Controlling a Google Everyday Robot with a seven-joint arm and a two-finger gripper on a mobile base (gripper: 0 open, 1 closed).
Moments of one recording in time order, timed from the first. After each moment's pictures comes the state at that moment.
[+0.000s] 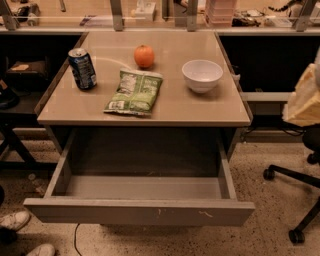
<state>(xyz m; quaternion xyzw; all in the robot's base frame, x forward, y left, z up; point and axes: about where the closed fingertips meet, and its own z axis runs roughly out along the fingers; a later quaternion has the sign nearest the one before) 0.404 -0.224 0.982 -0.59 0.80 -0.05 0.15</state>
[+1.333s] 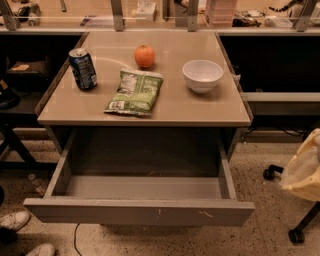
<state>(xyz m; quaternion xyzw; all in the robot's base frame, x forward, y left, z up) 0.297 -0.193 0.957 -0.53 0.84 -0.04 0.12</state>
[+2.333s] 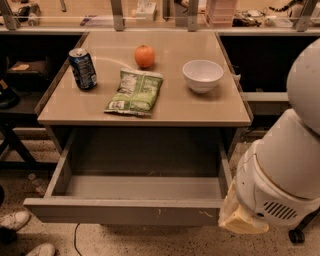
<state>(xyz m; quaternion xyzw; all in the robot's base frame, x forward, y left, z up) 0.283 -0.120 0.863 -0.58 0.81 0.08 0.06</state>
